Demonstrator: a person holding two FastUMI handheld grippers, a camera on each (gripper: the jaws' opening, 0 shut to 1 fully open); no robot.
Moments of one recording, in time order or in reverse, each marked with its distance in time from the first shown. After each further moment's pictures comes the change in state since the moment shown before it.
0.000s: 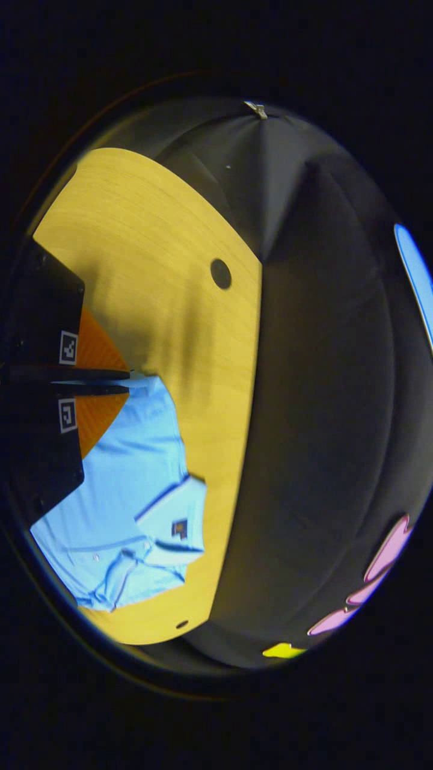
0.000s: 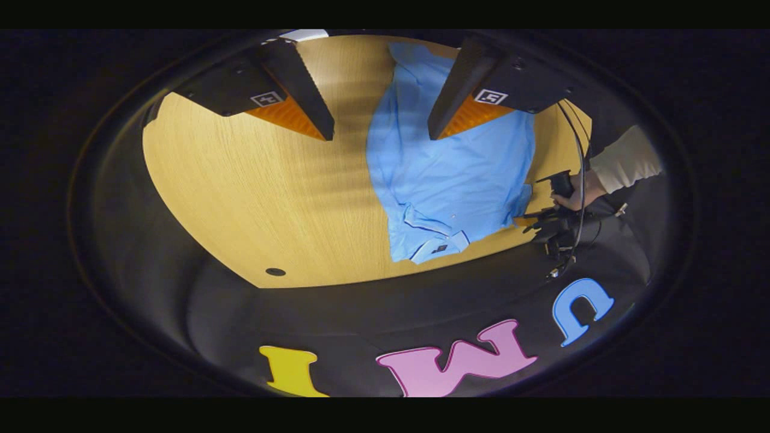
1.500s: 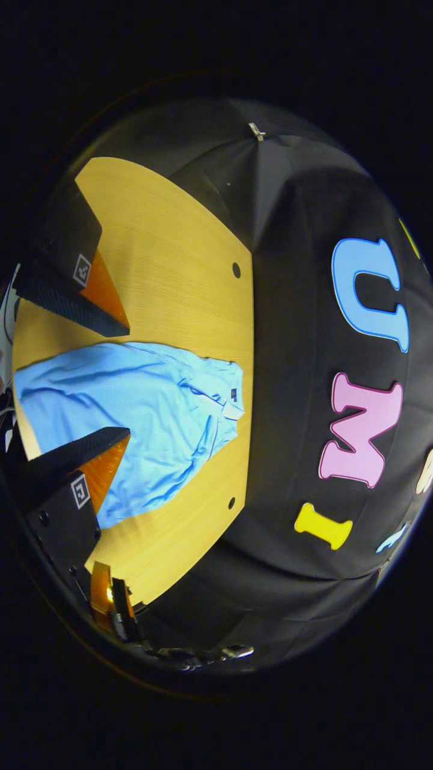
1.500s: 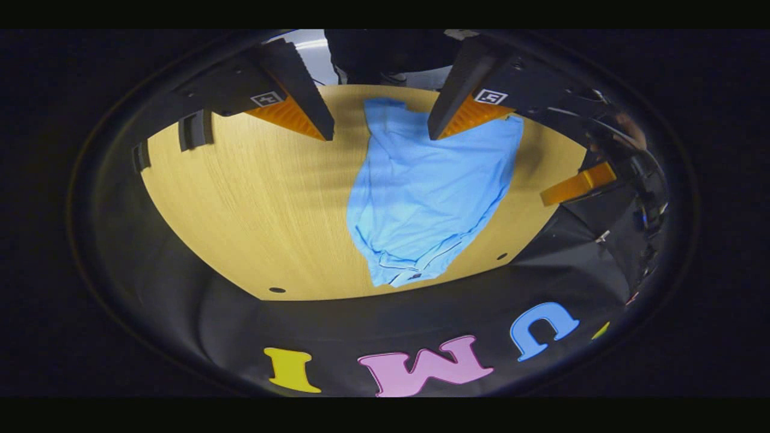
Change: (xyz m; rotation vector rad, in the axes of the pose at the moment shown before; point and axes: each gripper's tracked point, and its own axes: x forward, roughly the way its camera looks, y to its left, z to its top) left arm -0.356 -0.042 -0.186 0.134 -0.052 -0.212; right arm -0.088 0.035 -0.124 -0.040 0.042 0.025
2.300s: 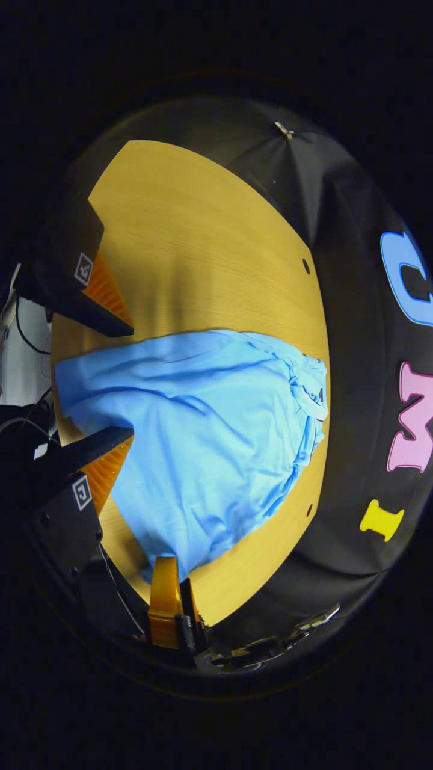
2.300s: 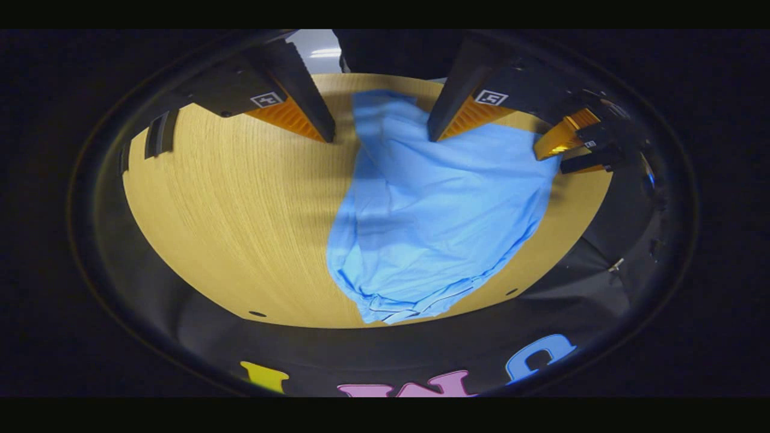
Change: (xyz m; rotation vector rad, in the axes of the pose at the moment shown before) left arm 0.030 -0.001 -0.141 0.082 0.275 0.060; right arm 0.074 0.001 -0.047 -0.096 0.121 -0.039
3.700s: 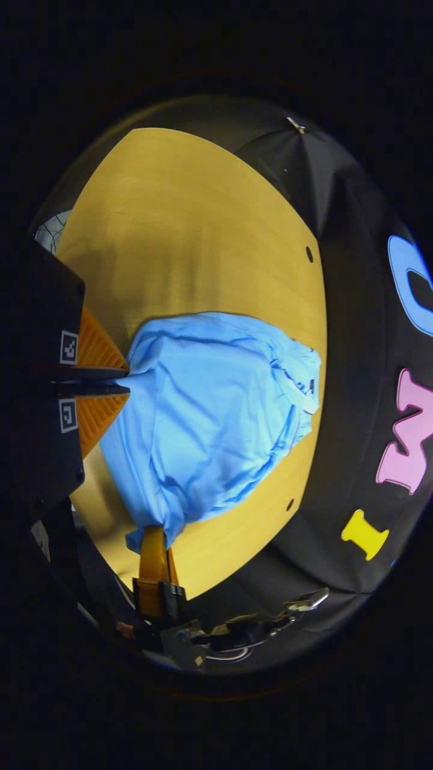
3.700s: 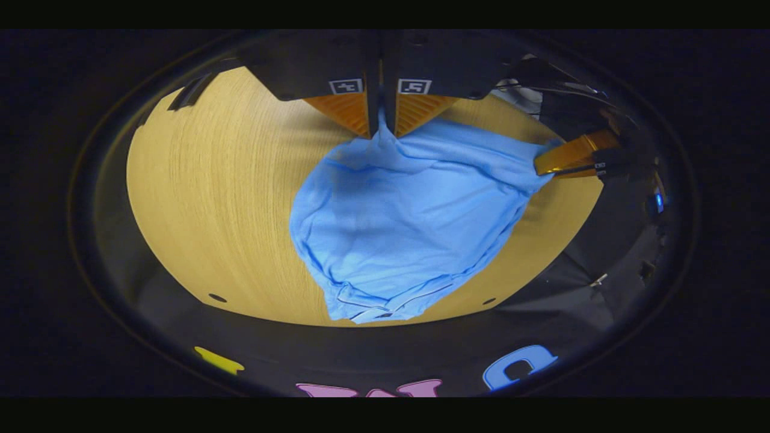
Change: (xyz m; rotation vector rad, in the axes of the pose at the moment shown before) left arm -0.013 -0.028 0.077 -0.169 -0.005 -0.097; right arm 0.004 0.009 0.060 -0.073 0.069 0.099
